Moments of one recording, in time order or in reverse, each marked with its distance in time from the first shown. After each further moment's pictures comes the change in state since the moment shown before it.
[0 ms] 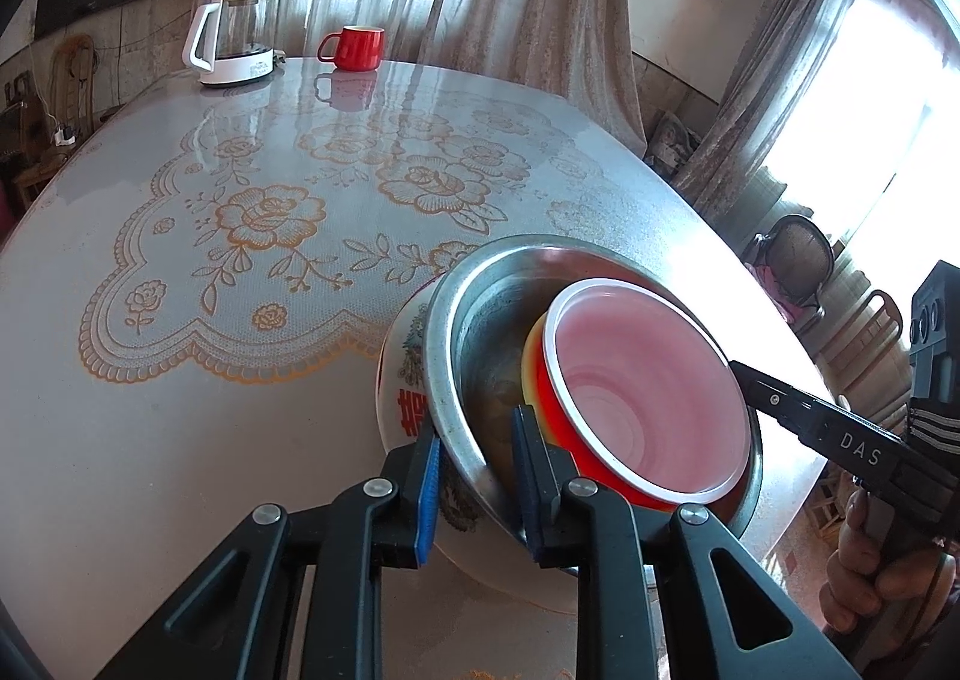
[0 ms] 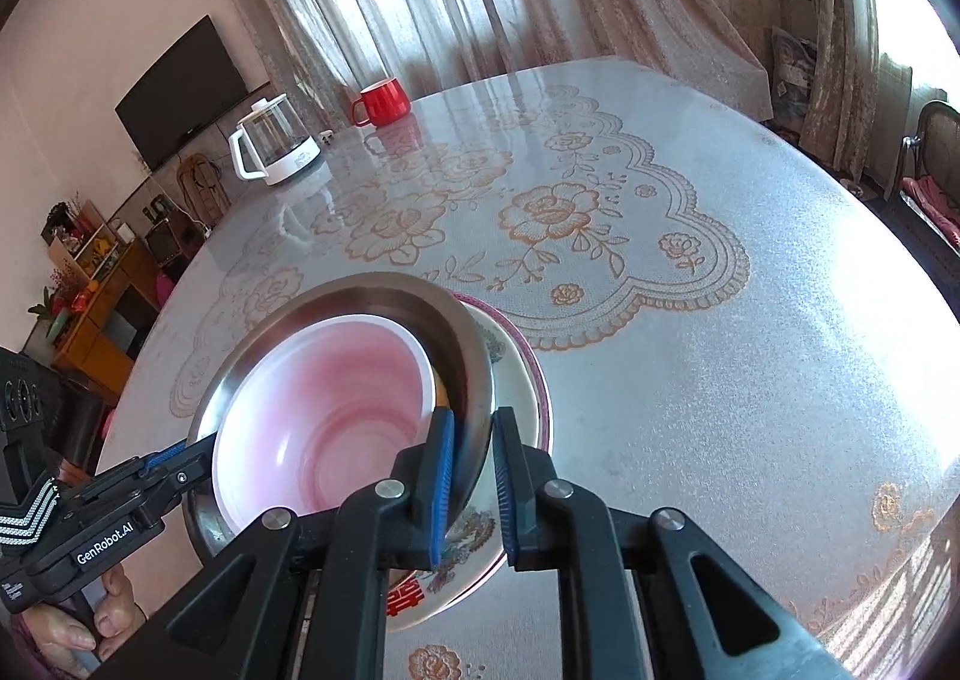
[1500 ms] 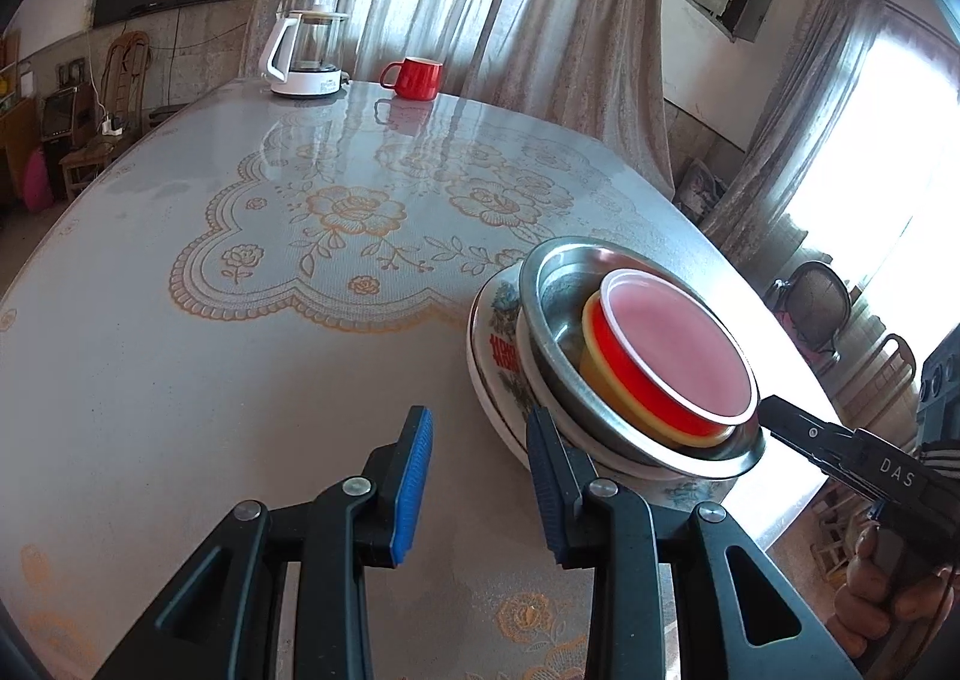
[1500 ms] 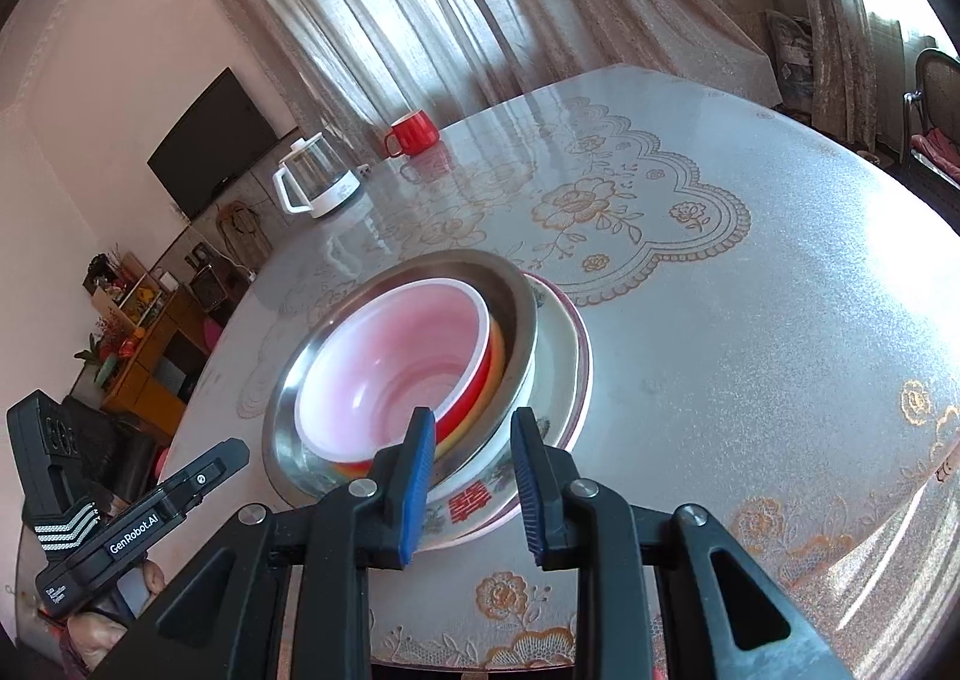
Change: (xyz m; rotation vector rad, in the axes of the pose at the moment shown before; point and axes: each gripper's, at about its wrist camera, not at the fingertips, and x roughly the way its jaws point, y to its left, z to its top) left arm -0.042 0.027 -0.042 -0.076 -0.094 0.060; right arm -0.031 0.004 -0.044 0.100 -0.067 0.126
